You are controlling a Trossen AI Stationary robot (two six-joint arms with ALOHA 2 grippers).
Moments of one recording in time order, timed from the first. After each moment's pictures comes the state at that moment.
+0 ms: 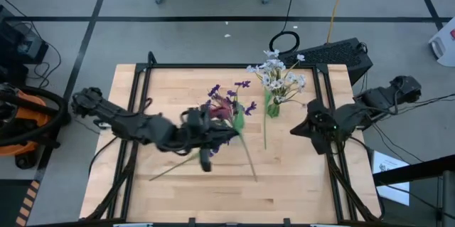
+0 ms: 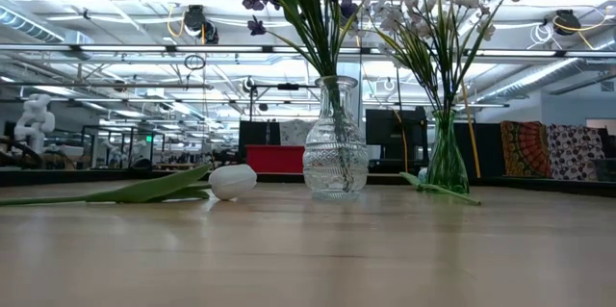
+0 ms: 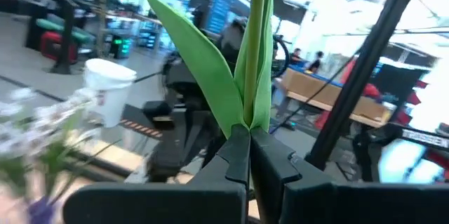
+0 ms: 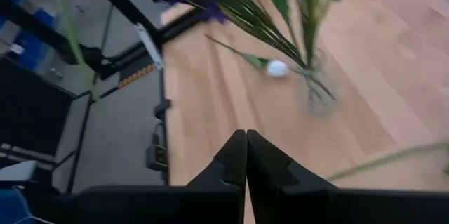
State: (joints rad) left arm -0.43 1.52 1.50 0.17 -0.52 -0.28; right arm 0.48 0.90 1.18 -0.87 0.29 0.81
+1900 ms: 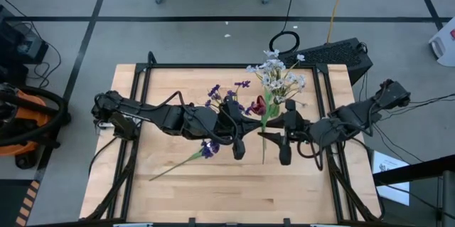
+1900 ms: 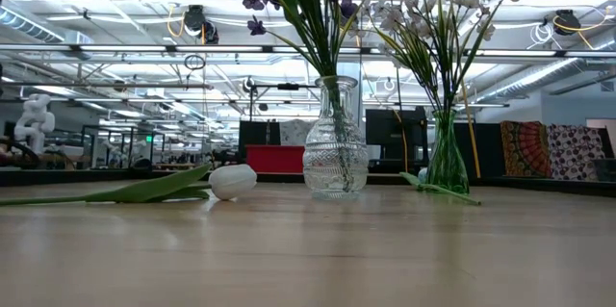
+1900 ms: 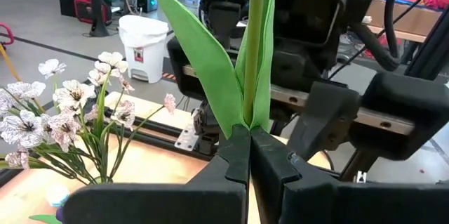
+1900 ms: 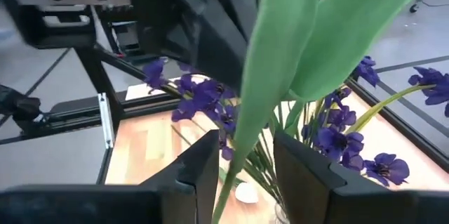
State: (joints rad) left arm -0.27 1.75 1.80 -0.22 -0.40 -0.25; right arm 0.50 1.21 1.29 -0.42 0.63 0.38
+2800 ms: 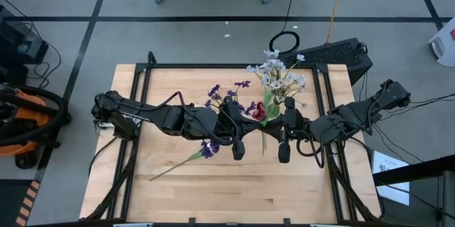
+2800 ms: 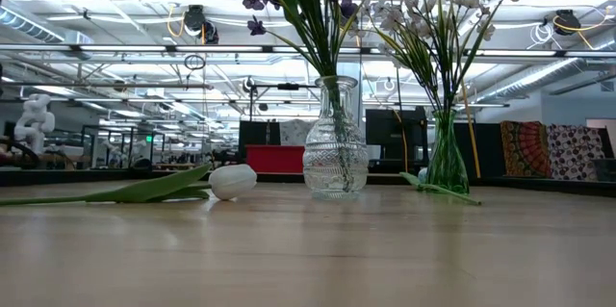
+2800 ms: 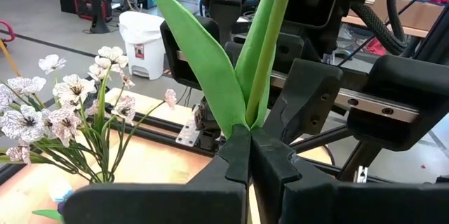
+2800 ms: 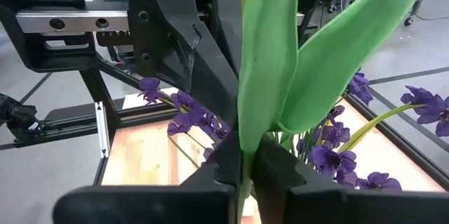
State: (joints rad) left arm -0.27 1.75 1.80 -0.23 -0.41 -0.25; right arm 0.49 1.21 1.29 -0.38 0.63 0.33
